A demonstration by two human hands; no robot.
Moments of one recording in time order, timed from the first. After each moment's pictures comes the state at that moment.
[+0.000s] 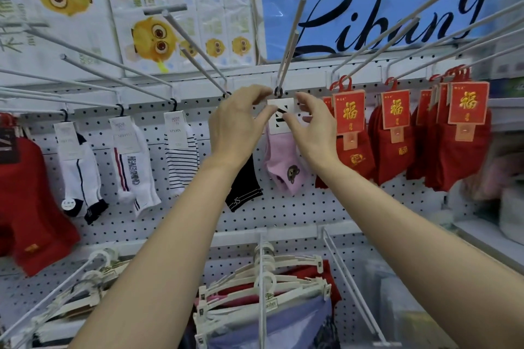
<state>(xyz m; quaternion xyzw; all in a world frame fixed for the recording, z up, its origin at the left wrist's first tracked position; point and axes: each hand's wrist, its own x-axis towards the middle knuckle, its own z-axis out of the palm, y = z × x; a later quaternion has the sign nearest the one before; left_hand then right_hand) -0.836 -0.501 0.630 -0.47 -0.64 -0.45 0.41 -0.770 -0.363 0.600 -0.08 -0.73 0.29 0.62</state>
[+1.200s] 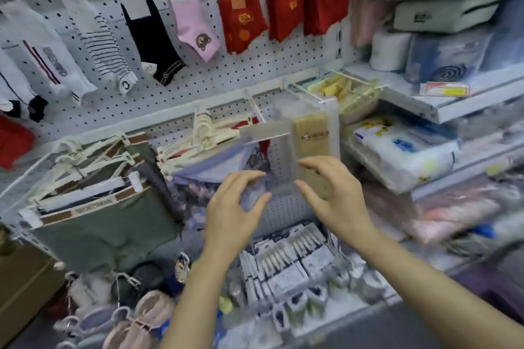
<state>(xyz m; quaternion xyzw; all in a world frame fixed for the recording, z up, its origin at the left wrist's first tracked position) -0.585 -0.649 0.339 -0.53 -0.73 -0.42 0.08 -0.437 -0.512 0.322 -0.18 -0.81 0.23 0.50</state>
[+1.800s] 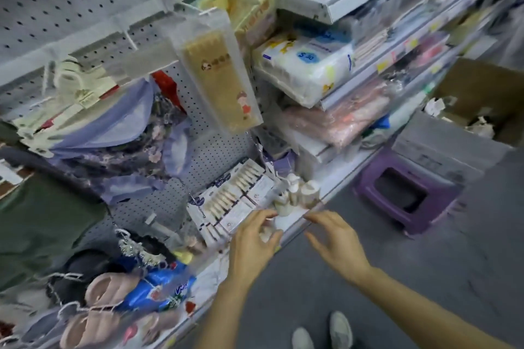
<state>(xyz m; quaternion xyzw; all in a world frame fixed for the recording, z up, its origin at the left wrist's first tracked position) -0.469 -0.665 0.145 -0.56 -0.74 -0.30 -0.22 -0.273 -0.607 0.109 -0.45 -0.80 0.26 0.30</state>
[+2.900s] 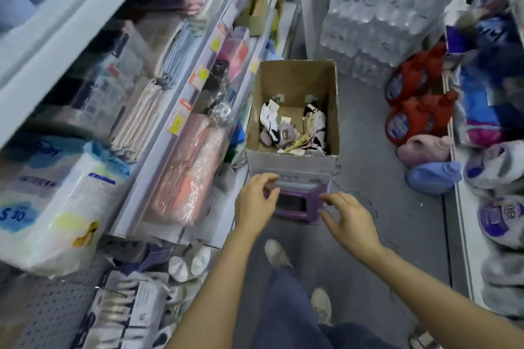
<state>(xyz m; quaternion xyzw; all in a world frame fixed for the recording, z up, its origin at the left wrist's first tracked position) -0.150 -0.276 0.078 -0.74 -0.54 -0.21 -0.34 0.040 -0.396 0.069 -0.74 -0.59 0.16 0.28</state>
